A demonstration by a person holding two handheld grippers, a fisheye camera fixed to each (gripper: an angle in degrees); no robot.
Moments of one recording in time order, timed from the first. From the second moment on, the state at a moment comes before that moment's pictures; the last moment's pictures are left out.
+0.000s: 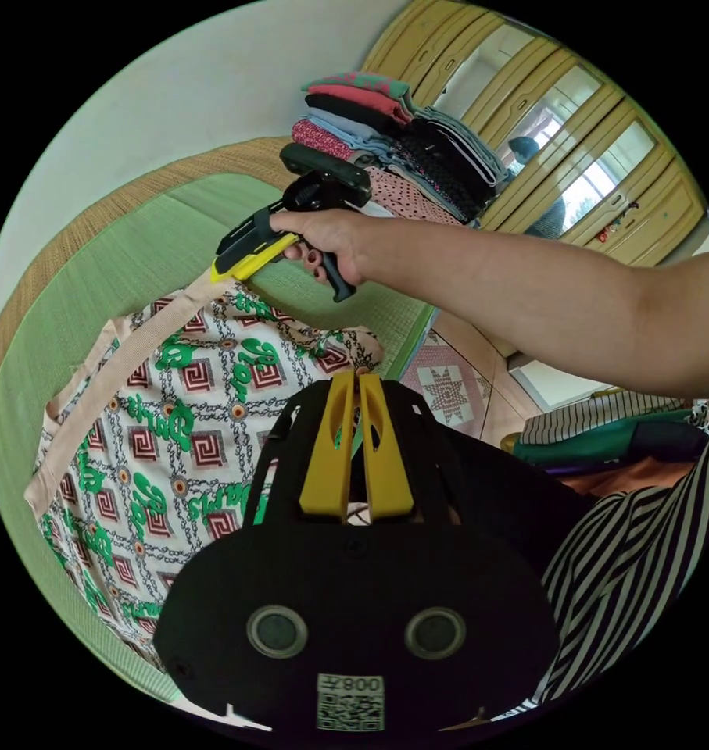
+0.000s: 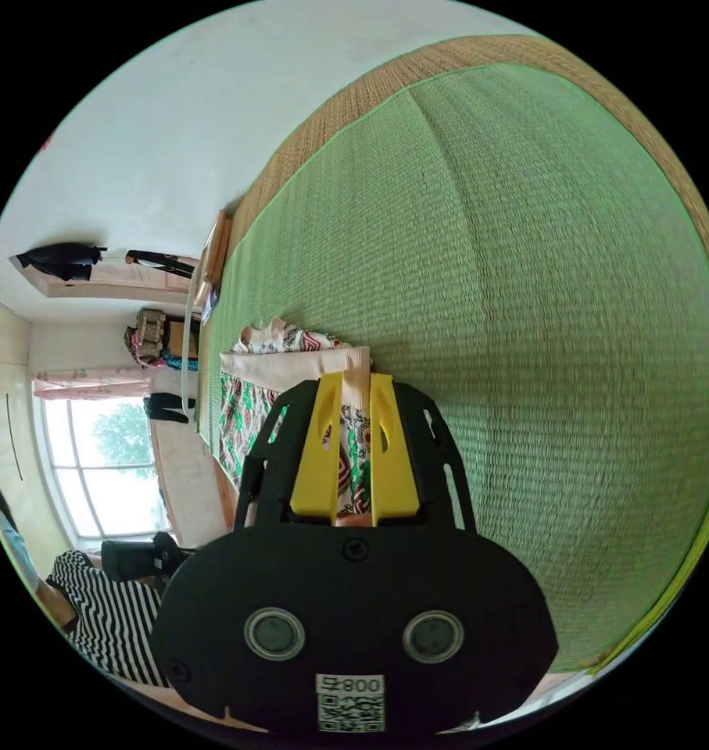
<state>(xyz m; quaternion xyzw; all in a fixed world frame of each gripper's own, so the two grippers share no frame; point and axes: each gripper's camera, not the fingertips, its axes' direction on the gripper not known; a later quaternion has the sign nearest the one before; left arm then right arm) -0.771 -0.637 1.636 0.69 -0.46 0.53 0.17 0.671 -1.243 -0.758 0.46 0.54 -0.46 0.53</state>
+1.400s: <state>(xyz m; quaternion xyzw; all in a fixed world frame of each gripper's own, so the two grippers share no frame) -0.733 -0.610 1.623 0.68 -0.40 0.59 0.18 0.604 -1.207 -0.709 0.44 0.51 -0.50 0.55</state>
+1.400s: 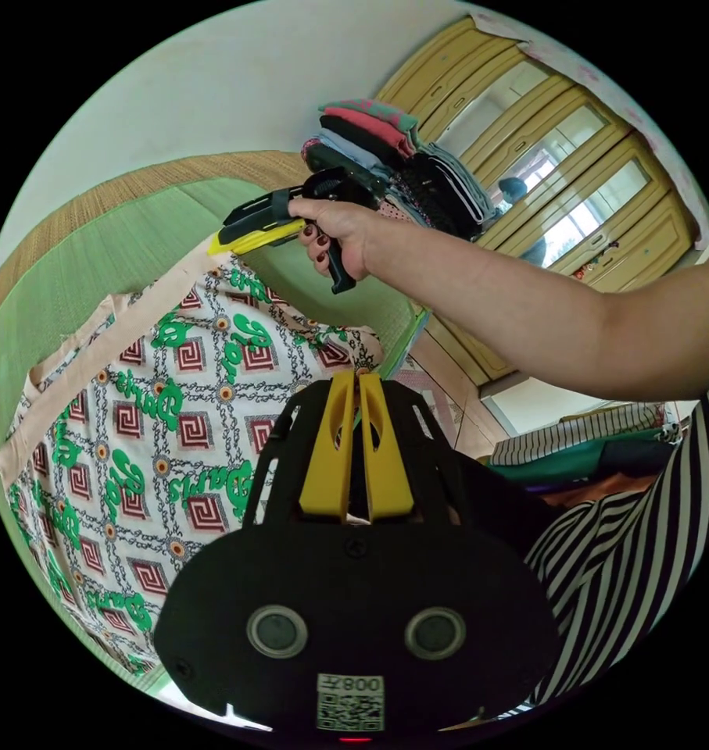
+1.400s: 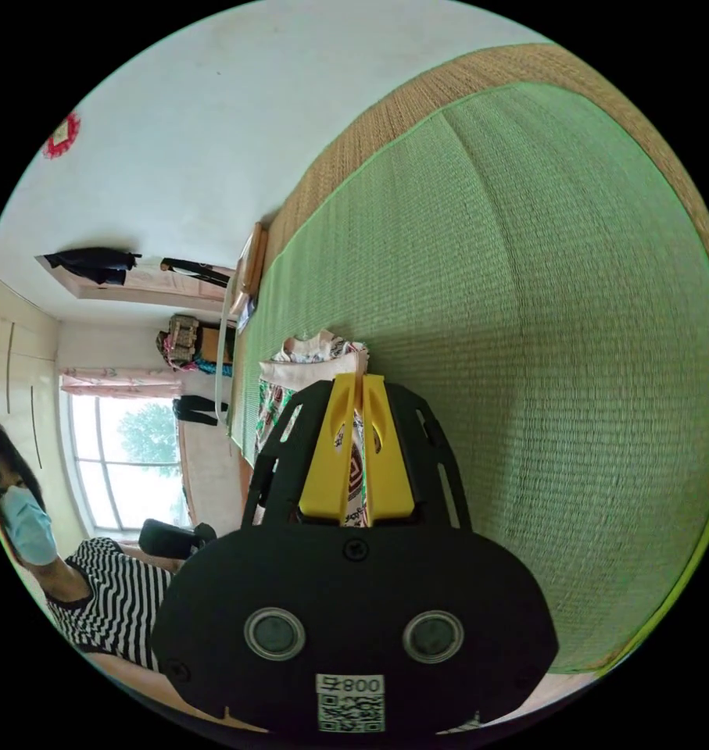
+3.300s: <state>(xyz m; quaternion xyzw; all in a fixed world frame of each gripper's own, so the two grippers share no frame) -0.902 -0.592 1.474 0.69 -0.18 0.67 0.21 0.570 -1.273 -0.652 0.48 0.55 -0.42 0.53</state>
